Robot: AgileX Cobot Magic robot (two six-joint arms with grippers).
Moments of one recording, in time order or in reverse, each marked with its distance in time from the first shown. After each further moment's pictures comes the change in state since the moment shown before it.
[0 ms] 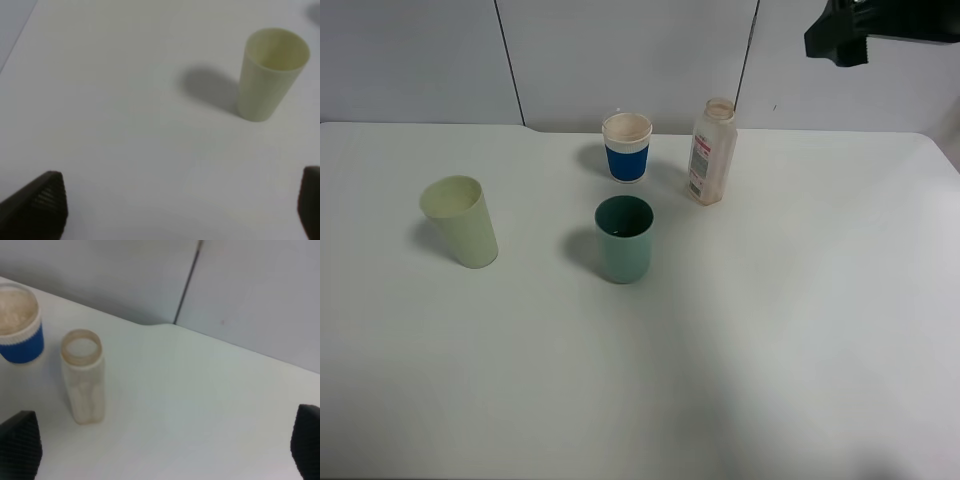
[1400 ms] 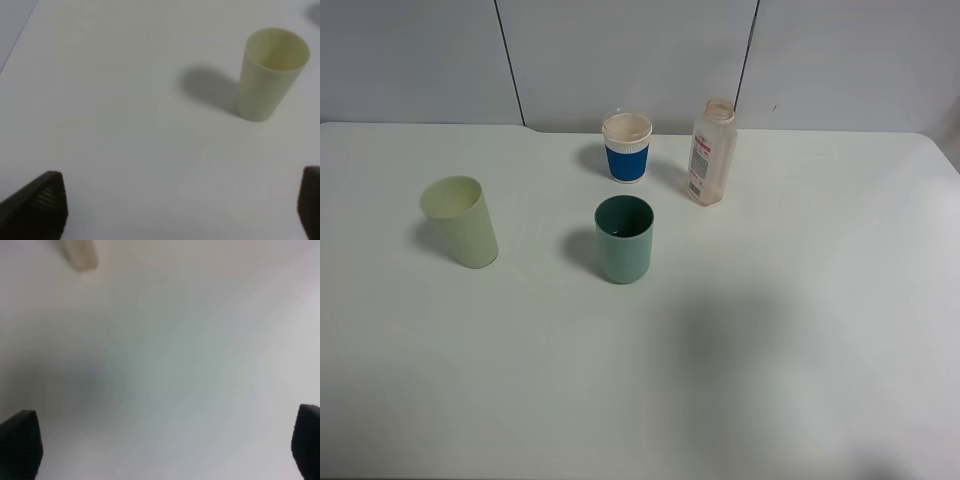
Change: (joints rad) left arm 0.000 0.000 0.000 0.000 0.000 0.000; right arm 0.000 -0.649 0.151 0.063 0.673 0.037
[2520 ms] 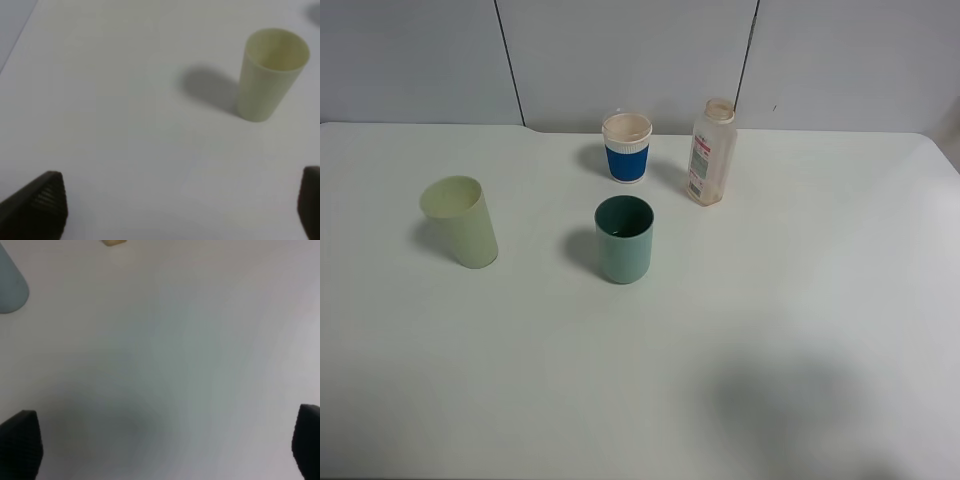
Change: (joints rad) left arm 0.000 0.000 0.000 0.000 0.000 0.000; right arm 0.000 -0.433 0.291 0.111 0.048 -0.001
